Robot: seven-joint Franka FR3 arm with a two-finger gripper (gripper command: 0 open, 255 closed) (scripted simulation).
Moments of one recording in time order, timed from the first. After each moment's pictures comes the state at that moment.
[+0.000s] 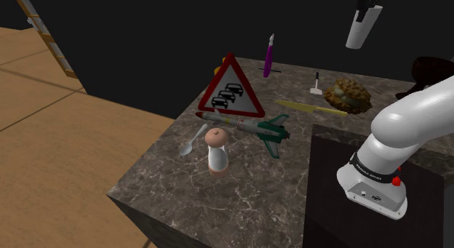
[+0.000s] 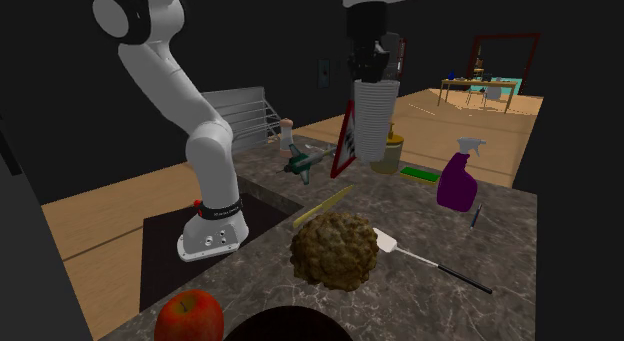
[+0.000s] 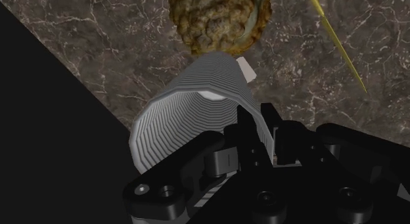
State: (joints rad) arm -0.32 -0.50 -0.41 -1.99 -0.24 1.61 -0.45
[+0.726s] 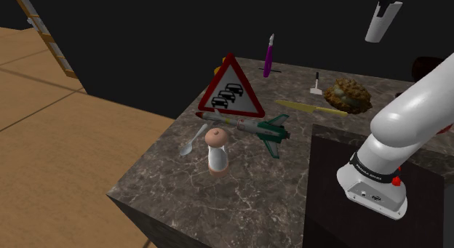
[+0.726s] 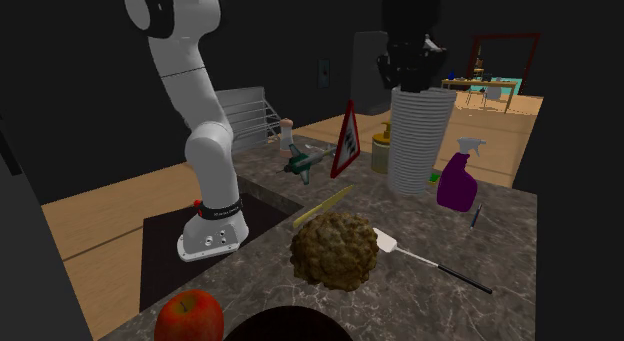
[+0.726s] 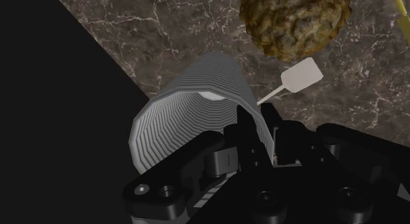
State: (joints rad) arm -0.34 -0.21 -0.69 -1.72 -0.16 1.64 -0.78
